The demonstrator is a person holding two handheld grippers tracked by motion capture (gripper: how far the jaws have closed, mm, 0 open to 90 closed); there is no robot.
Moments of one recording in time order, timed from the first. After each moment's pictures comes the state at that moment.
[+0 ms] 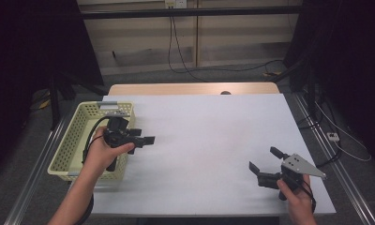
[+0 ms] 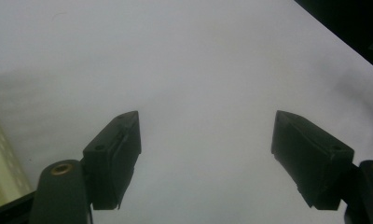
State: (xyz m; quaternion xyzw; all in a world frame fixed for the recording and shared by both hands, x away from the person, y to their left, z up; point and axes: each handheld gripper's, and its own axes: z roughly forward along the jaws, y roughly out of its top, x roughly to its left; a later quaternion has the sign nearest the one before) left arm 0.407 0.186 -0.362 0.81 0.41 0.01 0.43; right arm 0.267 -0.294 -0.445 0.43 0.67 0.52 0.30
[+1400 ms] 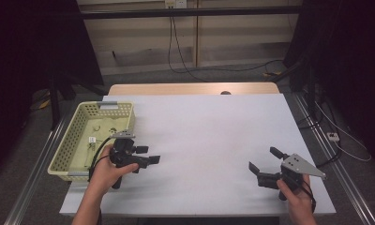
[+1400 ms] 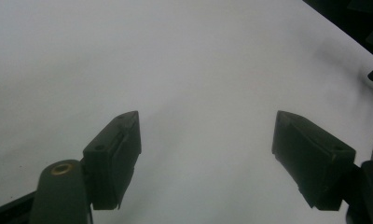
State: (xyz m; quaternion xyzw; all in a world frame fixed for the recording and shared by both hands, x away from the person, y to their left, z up) left arm 0.376 0.183 -0.410 0.81 0.38 -0.02 0.44; right arm 0.268 -0.294 -0.445 0.43 0.68 0.52 0.30
